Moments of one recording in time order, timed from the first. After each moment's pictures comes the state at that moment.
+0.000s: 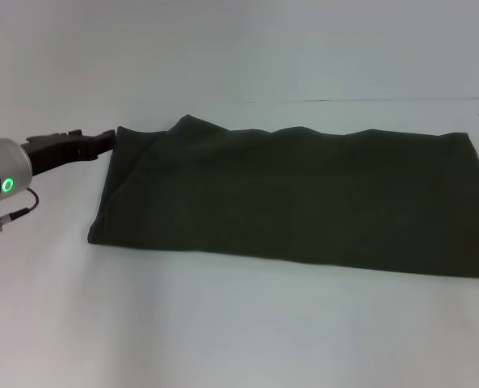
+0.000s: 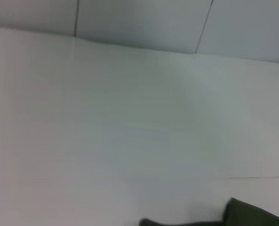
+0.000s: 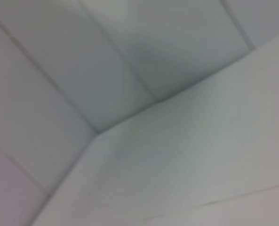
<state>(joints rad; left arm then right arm) -0.54 -2.17 0.89 0.84 2.09 0.70 -2.03 0.45 1.98 -0.52 -0.71 -1.83 -1.30 1.94</state>
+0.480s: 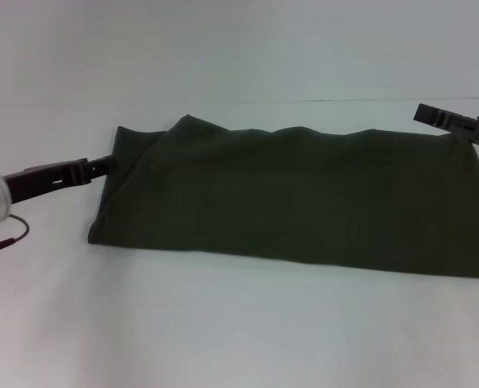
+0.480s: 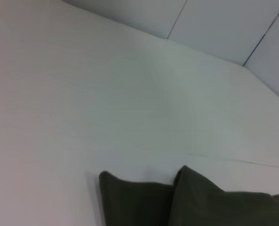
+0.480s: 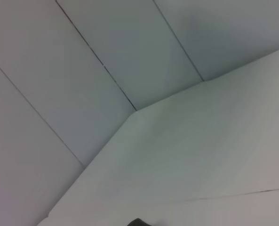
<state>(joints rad) -0.49 -2.16 0.74 0.87 2.09 0.99 -2.06 0.54 2.00 -0.55 -0.62 -1.85 -1.30 1.83</state>
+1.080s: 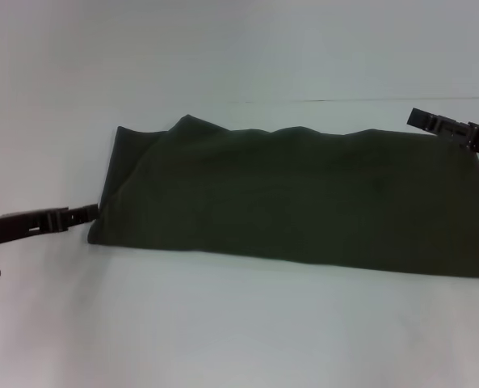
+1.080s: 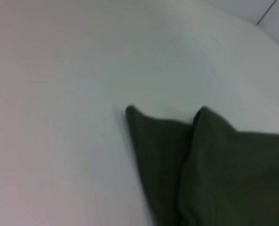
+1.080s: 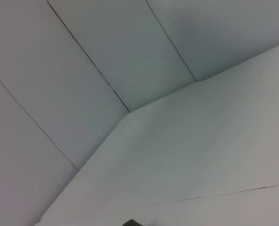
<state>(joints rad) -0.44 -2.14 0.69 0.88 2.22 1.11 -2.10 0.54 2.03 -0.54 -0.61 -1.84 -1.26 1.81</state>
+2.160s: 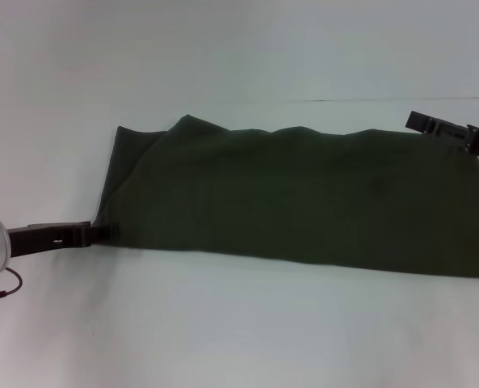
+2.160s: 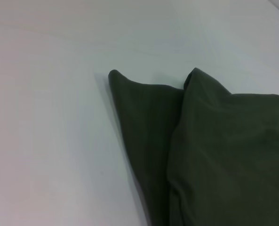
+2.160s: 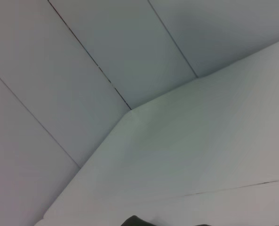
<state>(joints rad) -0.48 -2.14 0.71 0.80 2.27 1.07 -2.05 0.54 2.03 -0.54 -0.60 -1.85 -1.27 1.82</state>
